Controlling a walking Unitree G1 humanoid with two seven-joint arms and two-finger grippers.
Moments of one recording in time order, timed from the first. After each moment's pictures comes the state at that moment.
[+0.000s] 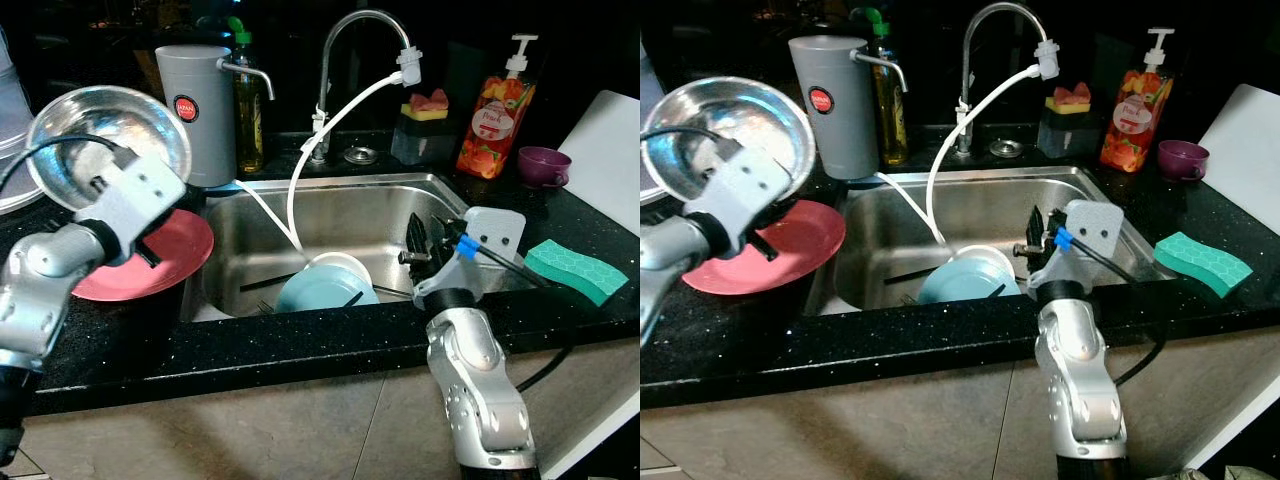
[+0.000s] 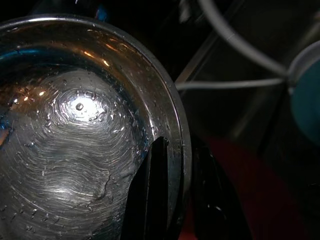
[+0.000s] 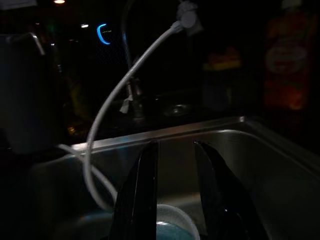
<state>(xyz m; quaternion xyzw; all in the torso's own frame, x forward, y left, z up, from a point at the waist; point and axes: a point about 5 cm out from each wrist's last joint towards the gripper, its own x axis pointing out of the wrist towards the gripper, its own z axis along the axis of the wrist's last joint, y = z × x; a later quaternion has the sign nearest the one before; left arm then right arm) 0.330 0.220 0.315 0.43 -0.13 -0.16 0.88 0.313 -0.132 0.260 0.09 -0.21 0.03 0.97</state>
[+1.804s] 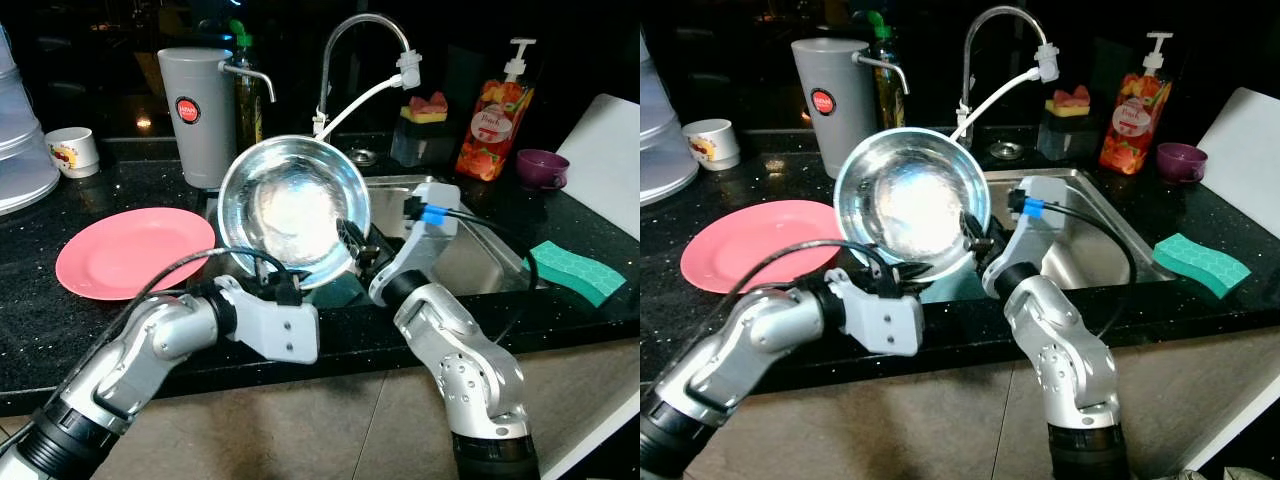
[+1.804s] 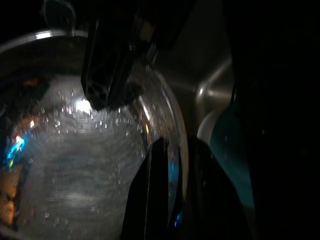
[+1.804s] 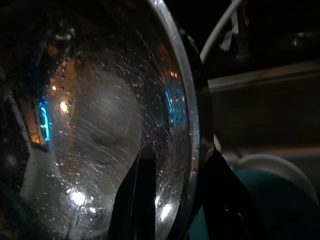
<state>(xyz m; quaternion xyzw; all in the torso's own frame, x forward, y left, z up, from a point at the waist) 0.299 0.105 0.253 0.57 -0.29 -0.35 0.68 0.322 -0.086 0.261 0.15 -0.06 0.22 0.96</state>
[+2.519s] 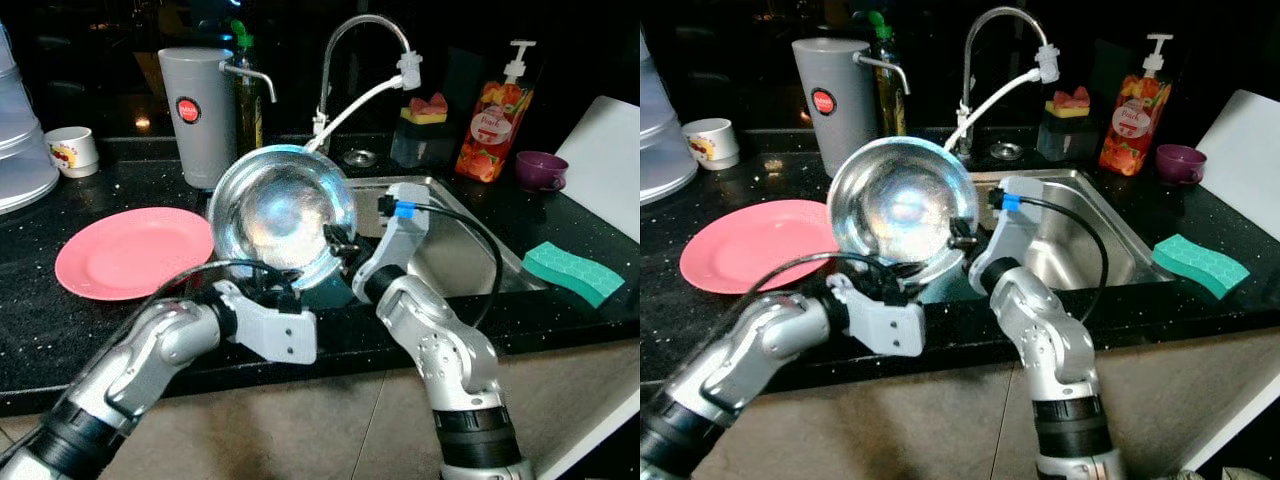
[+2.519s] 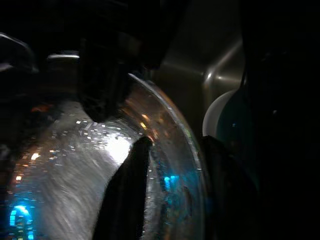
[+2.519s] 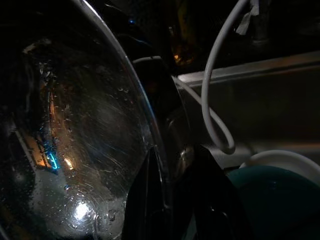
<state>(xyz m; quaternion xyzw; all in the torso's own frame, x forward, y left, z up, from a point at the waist) 0.312 0.108 0.240 0.58 -0.28 -0.31 0.70 0.343 -0.069 0.259 0.15 -0.03 0.24 0.96</state>
